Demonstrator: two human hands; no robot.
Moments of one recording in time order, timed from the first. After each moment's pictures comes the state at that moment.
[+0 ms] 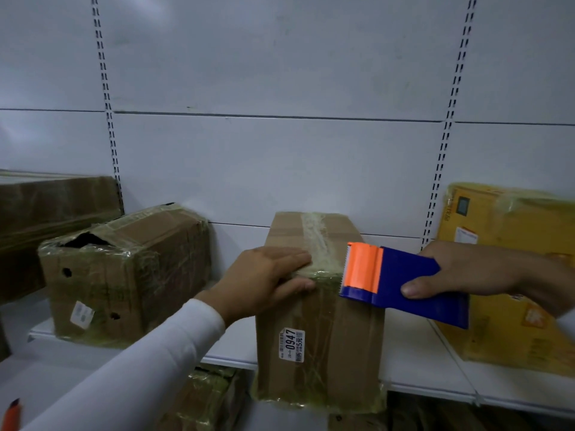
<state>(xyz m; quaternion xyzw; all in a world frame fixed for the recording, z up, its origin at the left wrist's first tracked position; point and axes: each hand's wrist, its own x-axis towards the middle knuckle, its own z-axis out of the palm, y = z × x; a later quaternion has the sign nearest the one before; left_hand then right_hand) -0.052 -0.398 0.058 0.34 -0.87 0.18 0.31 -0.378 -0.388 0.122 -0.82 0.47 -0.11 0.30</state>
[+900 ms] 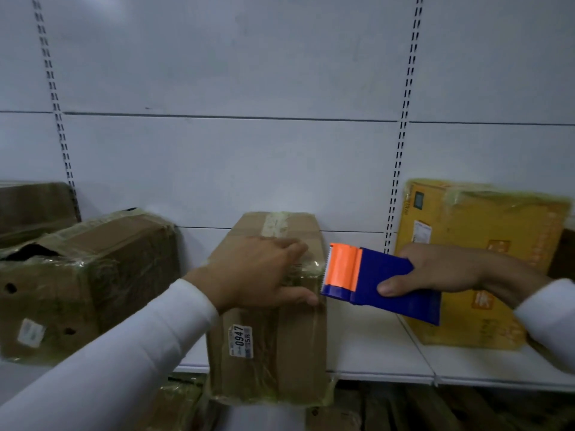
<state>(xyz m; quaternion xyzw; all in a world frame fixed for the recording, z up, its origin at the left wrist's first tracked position) -0.102 -0.394 0.091 0.36 -0.88 0.28 0.13 -0.404 -0.381 0.113 -0.80 0.49 -0.12 0.32</state>
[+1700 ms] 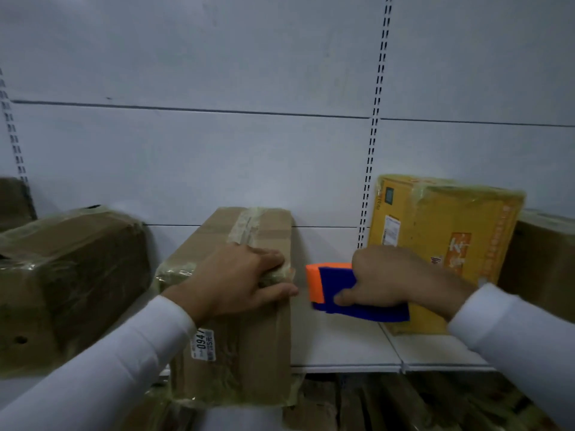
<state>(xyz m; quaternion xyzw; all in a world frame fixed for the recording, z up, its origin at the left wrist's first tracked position) -0.118 -0.397 0.071 0.37 -0.88 0.22 0.18 -0.376 -0.383 0.090 -0.77 0.64 0.01 -0.08</state>
